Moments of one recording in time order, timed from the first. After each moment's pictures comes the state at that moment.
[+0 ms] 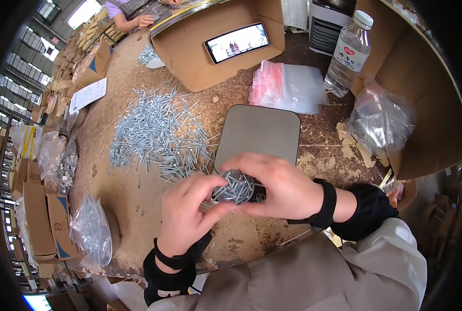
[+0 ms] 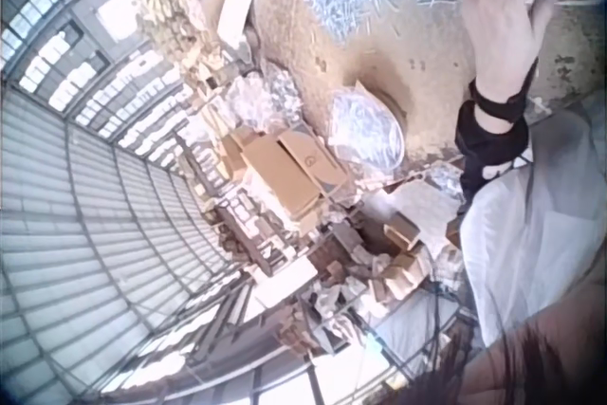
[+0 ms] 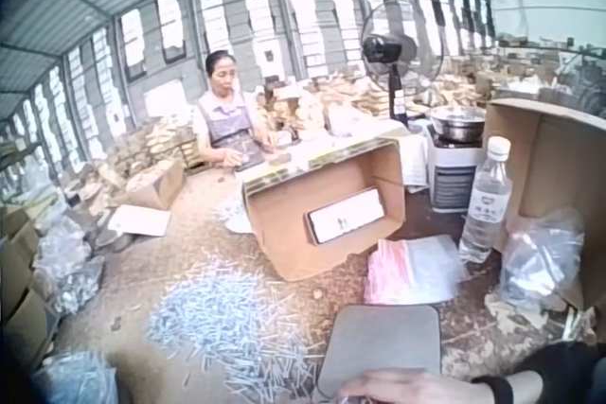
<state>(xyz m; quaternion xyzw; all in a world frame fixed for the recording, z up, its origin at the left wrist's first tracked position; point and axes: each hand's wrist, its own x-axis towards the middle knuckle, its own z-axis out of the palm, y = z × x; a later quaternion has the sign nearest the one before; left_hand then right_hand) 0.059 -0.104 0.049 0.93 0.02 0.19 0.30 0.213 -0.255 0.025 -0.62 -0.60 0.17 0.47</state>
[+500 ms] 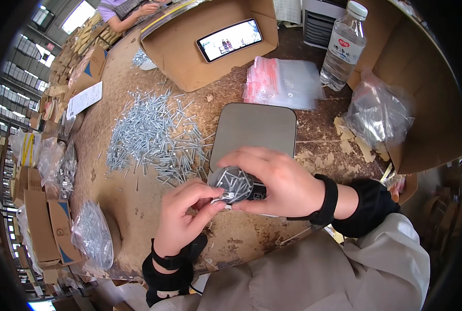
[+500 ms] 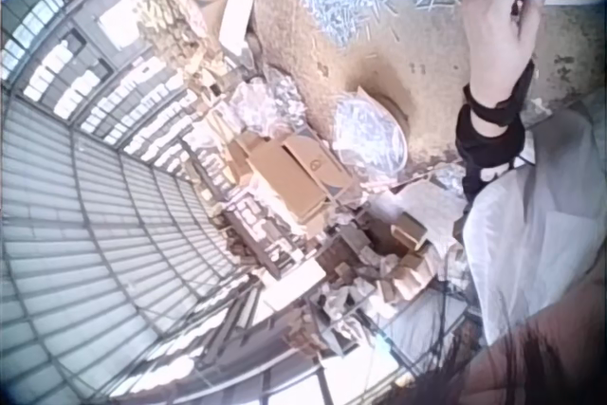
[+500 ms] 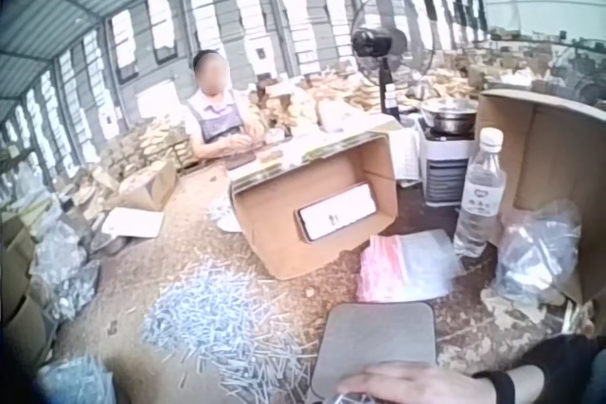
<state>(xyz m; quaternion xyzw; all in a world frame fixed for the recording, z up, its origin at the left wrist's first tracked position) 0.054 -0.098 0.042 0.88 0.02 0.14 0.46 0.217 -0.259 0.028 -0.63 -0.61 0.14 0.47</state>
